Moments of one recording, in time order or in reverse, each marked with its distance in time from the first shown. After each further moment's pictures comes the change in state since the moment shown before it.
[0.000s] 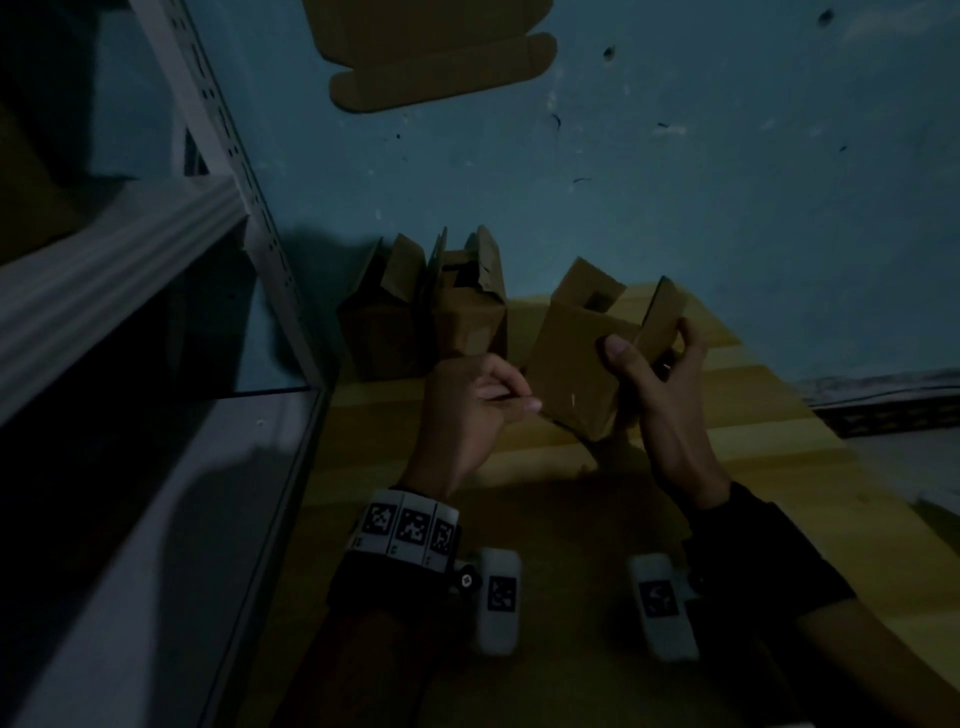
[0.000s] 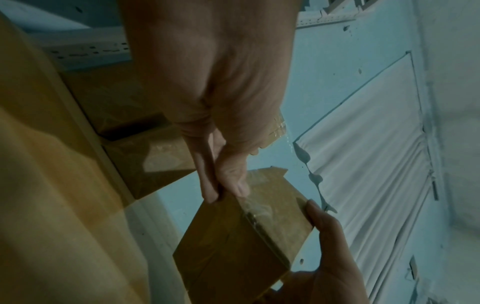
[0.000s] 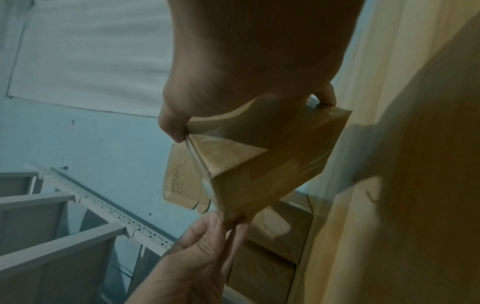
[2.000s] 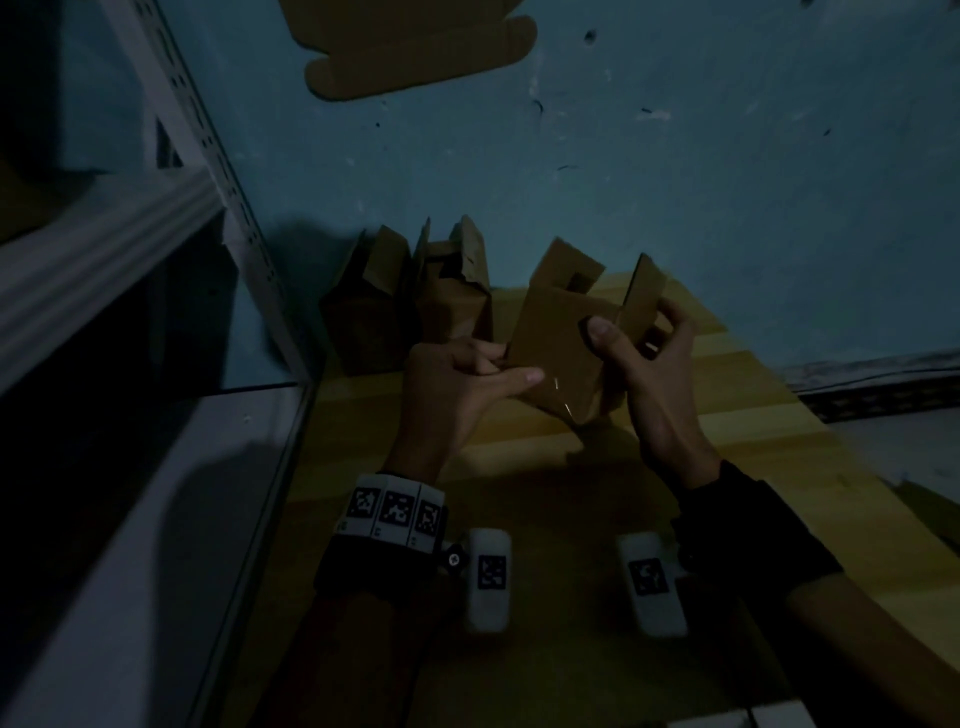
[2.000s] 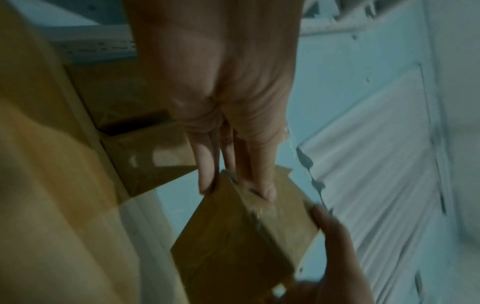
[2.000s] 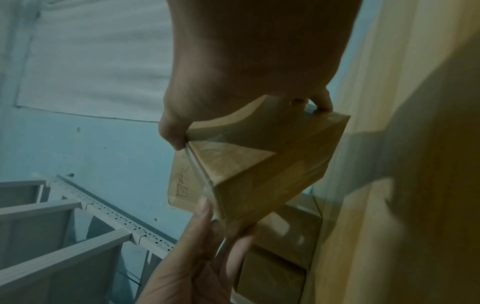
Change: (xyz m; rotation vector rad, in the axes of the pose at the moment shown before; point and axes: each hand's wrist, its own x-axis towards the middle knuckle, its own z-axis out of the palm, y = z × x) left_hand 0.004 0.004 0.005 -0.034 0.128 0.017; right_hand 0.004 -0.008 -0.001 0.054 0.012 -0.002
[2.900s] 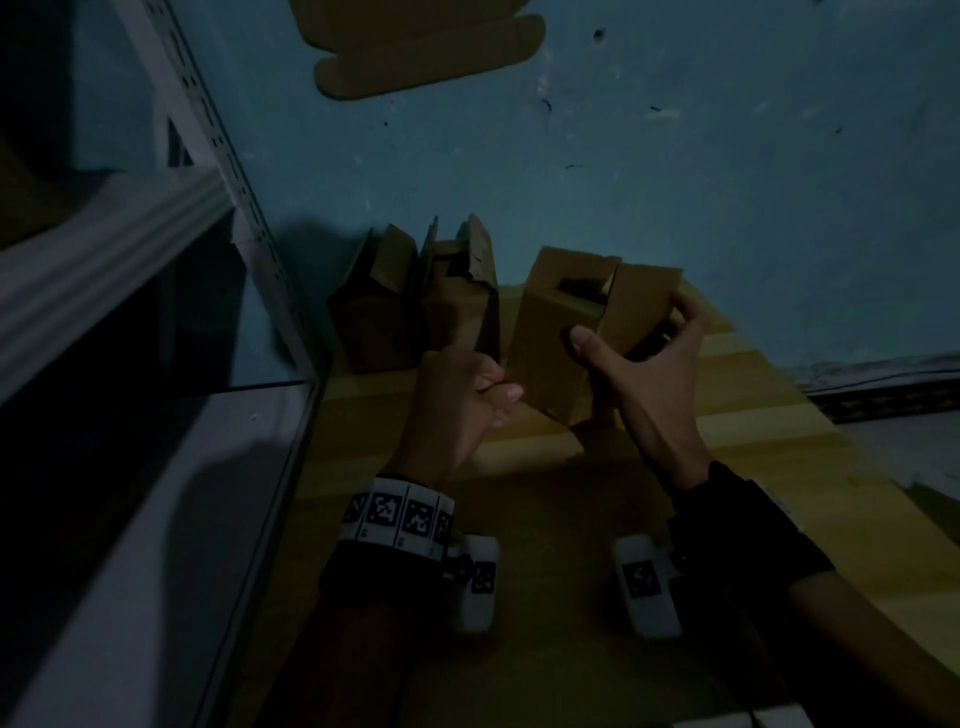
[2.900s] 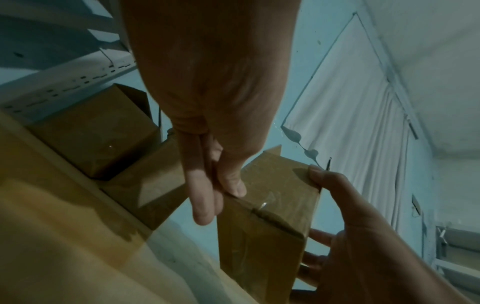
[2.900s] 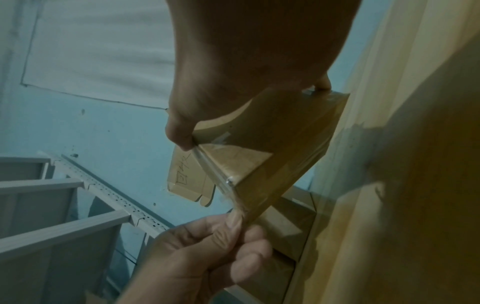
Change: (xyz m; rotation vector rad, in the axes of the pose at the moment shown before) left_hand -0.001 -0.002 -0.008 0.275 -0.146 -0.136; right_hand 0.007 0.019 0.003 -0.215 0.094 -0.069
